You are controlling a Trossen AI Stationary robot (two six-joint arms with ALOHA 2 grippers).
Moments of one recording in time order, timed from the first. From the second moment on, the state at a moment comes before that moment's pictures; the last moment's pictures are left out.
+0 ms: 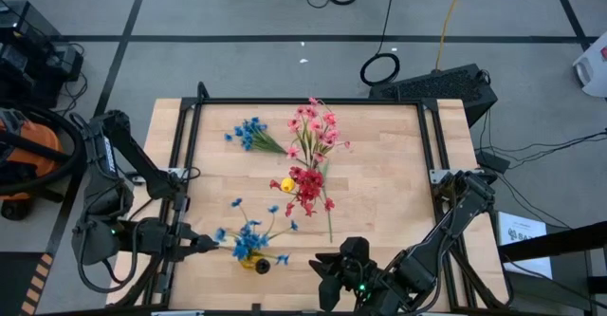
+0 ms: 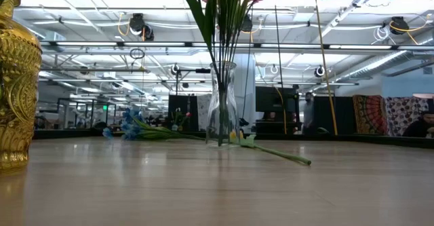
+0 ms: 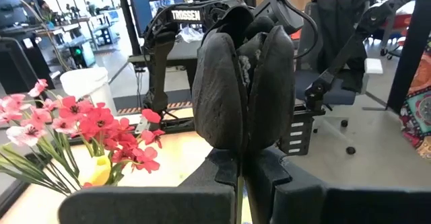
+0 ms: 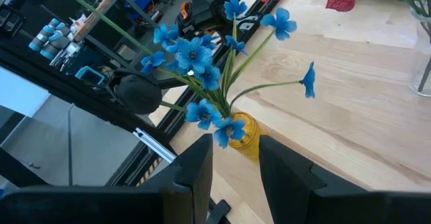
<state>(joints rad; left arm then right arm) -1.11 1.18 1.28 -0.30 -0.98 -0.12 0.77 1.98 1.99 -0.86 0.95 1.53</state>
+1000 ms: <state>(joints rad) -1.08 1.28 1.13 -0.31 -0.99 -0.38 0.77 1.98 1.99 -0.86 0.95 1.52</state>
